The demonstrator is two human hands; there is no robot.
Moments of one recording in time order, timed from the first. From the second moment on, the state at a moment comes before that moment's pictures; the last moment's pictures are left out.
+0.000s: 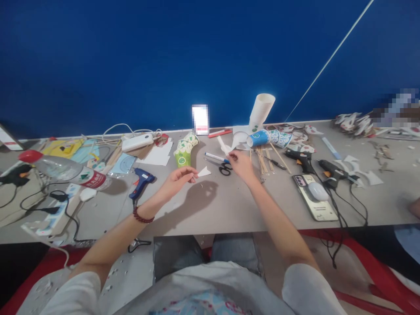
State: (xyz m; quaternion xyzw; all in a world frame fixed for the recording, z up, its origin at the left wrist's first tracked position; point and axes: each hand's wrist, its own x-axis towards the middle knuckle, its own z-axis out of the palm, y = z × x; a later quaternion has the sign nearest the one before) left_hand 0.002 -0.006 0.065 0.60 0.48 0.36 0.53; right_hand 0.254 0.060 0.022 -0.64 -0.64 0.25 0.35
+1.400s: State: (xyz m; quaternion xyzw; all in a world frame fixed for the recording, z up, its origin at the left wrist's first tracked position) left_hand -0.027 -0.066 0.043 0.93 0.36 0.09 0.02; right_hand 0.267 -0.029 0.050 -0.48 -0.57 0.43 0.51
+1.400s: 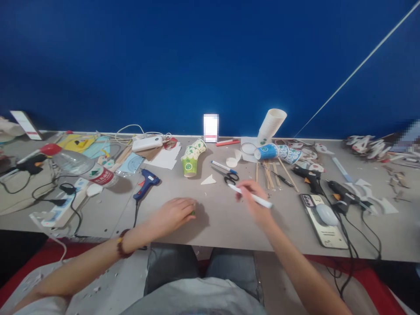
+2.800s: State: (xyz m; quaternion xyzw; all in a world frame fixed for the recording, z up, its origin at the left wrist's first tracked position) left_hand -0.002 -0.012 -0.006 0.89 0.41 0.17 0.03; right_hand 0.194 0.038 -0.017 -0.52 -0.68 0.30 0.41
